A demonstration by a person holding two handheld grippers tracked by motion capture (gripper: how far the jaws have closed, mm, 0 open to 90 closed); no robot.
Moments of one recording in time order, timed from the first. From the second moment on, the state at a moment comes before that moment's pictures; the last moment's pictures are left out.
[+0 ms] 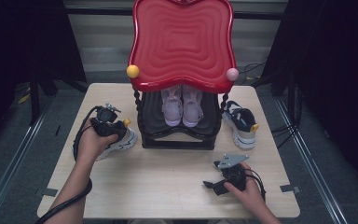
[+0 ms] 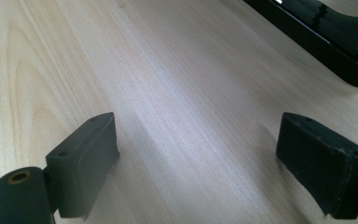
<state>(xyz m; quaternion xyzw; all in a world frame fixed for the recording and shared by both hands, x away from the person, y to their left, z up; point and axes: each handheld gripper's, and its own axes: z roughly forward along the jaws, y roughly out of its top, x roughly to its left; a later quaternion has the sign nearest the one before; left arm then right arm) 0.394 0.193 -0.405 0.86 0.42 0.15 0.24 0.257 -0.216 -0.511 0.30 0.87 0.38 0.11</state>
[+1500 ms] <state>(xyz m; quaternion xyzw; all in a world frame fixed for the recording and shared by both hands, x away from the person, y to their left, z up) 0.364 0.182 -0.408 0.91 0.38 0.03 0.16 0.257 -0.216 -0.511 0.30 0.87 0.38 0.11</state>
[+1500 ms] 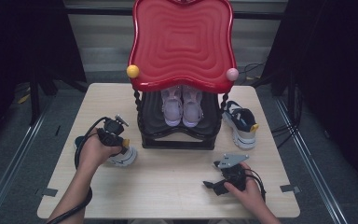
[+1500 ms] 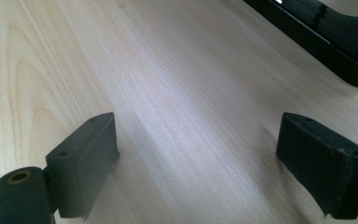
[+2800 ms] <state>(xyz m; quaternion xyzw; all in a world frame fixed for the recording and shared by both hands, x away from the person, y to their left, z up) 0.346 0.155 -0.403 0.92 0.38 -0.02 0.13 0.257 -0.216 -0.511 0.30 0.87 0.38 0.11</state>
